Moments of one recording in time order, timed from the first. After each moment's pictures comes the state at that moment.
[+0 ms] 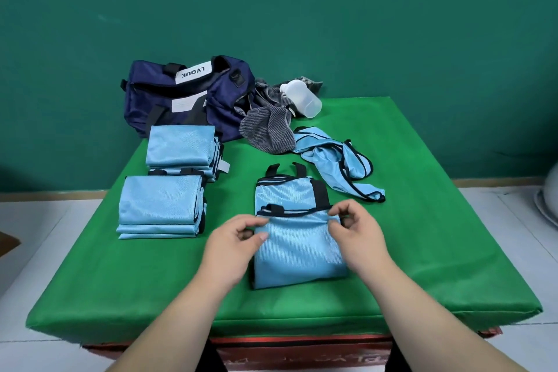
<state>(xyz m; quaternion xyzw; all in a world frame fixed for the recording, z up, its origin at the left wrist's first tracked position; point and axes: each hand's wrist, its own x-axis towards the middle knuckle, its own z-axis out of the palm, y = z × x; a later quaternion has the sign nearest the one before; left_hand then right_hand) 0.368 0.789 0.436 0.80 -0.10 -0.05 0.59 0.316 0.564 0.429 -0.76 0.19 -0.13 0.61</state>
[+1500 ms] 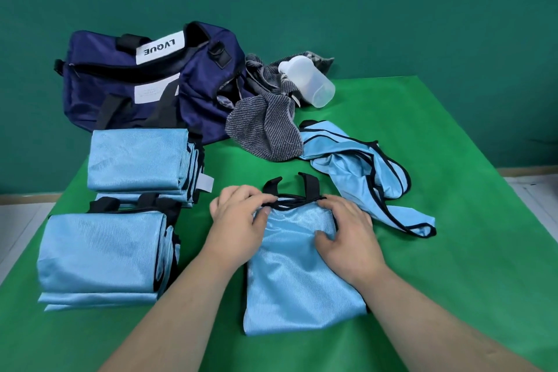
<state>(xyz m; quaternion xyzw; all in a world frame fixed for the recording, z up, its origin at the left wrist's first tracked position) 0.536 0.740 0.376 0.92 -0.23 0.05 0.32 0.444 0.543 0.366 -0.94 0.10 -0.09 0.30</state>
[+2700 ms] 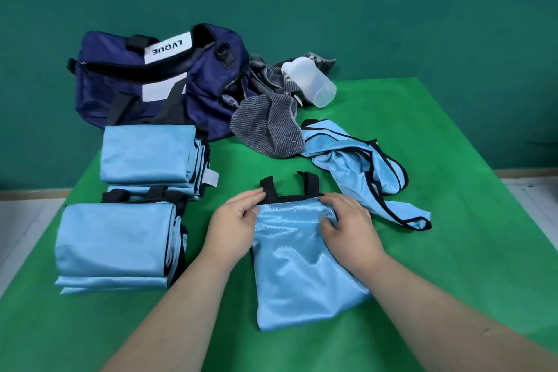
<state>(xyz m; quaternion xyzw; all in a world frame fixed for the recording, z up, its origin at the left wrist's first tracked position) 0.521 0.752 0.378 0.85 -0.11 -0.04 0.52 0.444 0.545 0.377 -0.94 0.11 -0.07 0.30</state>
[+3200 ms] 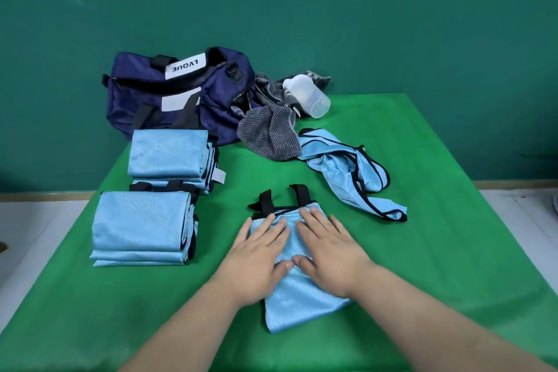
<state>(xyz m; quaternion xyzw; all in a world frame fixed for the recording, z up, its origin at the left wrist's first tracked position) 0.440 0.759 0.381 0.92 -0.39 -0.05 0.06 0.390 0.563 0.392 -0.99 -0.09 0.08 0.08</state>
